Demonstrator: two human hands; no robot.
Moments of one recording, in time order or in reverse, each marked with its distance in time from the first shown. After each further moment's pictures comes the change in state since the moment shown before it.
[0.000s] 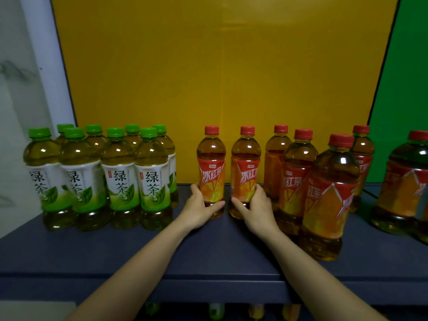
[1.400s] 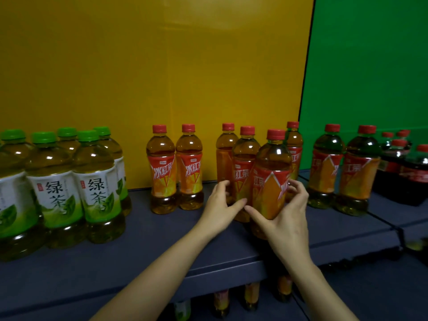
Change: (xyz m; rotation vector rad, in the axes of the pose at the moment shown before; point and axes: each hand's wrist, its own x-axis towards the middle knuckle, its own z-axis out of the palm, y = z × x) left_hand -0.034 0.081 0.090 -0.212 -0.263 0.285; right_hand -0.090 0.017 -0.107 -0.054 0.517 0.004
